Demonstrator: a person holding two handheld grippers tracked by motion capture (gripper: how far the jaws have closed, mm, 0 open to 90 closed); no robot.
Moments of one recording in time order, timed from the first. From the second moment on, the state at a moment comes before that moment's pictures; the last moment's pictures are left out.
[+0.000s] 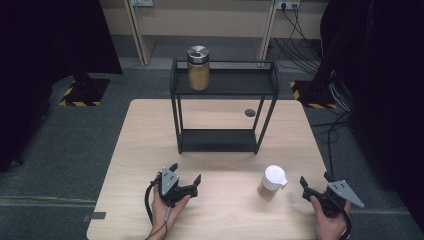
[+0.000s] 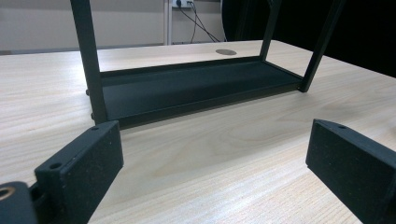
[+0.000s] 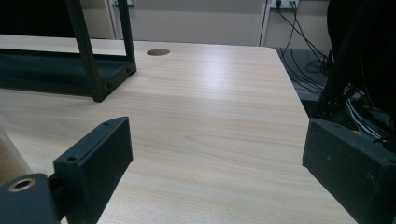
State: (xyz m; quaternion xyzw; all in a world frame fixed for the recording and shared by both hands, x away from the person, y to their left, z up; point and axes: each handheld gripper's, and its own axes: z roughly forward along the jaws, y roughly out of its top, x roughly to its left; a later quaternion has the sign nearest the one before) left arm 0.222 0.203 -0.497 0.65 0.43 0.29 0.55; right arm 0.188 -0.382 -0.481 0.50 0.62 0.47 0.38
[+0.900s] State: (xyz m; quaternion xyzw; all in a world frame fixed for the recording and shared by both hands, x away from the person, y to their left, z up) left arm 0.222 0.202 -0.496 0.66 0.43 0.29 0.55; right arm 0.187 -0.383 -0.483 0.50 0.62 0.47 0.38
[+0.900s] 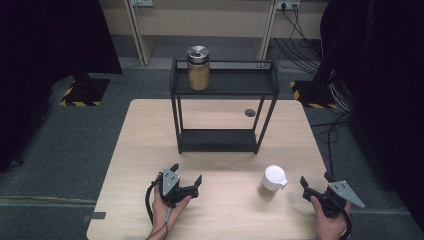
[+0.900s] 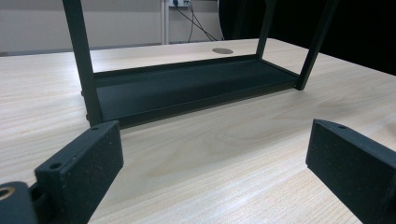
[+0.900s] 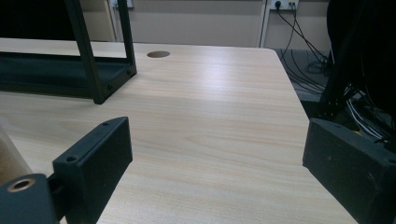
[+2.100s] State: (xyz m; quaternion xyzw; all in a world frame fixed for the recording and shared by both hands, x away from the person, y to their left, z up) left arm 0.224 0.202 -0.494 0.66 0.43 0.29 0.54; right arm 0.183 -0.378 -0.456 0.41 0.60 0.60 0.34
